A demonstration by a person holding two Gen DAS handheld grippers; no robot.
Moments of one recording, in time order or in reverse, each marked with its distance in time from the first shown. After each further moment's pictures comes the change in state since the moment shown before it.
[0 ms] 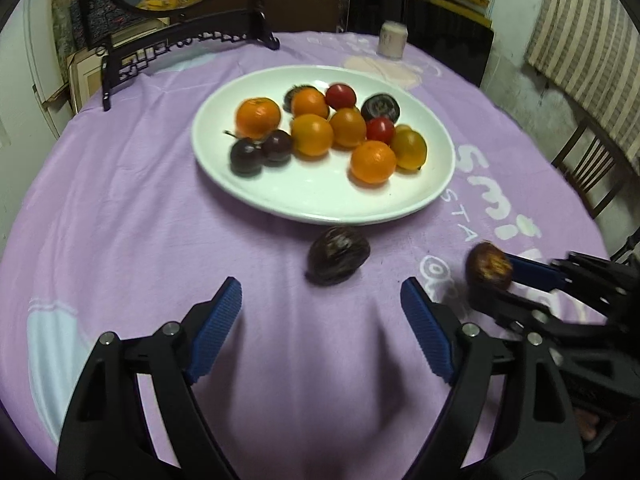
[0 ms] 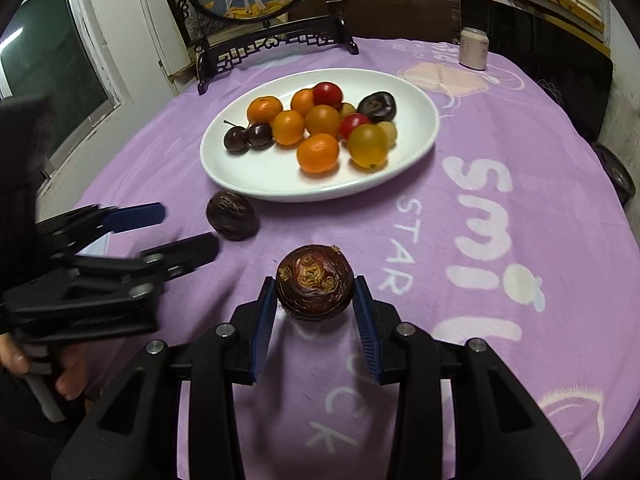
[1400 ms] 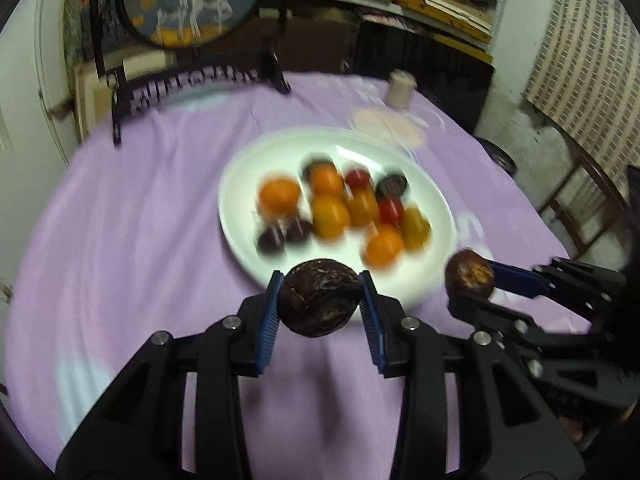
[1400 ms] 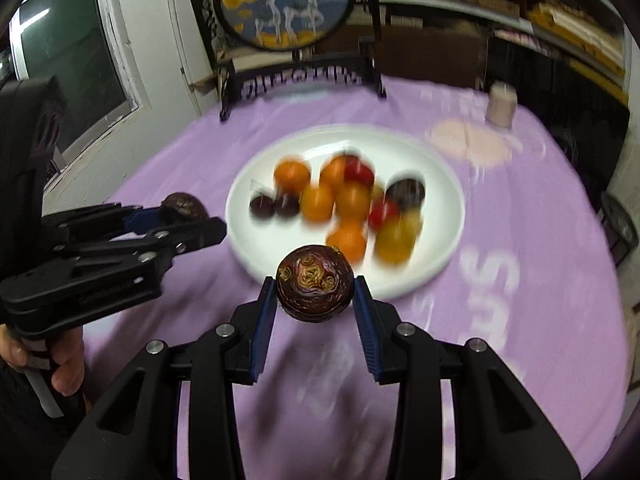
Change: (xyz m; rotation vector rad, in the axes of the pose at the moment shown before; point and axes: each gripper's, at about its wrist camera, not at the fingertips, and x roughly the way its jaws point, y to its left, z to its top) left arm -0.034 0.028 0.060 -0.051 -0.120 -0.023; right arm -0.008 0.026 0.077 -0.118 -0.075 0.005
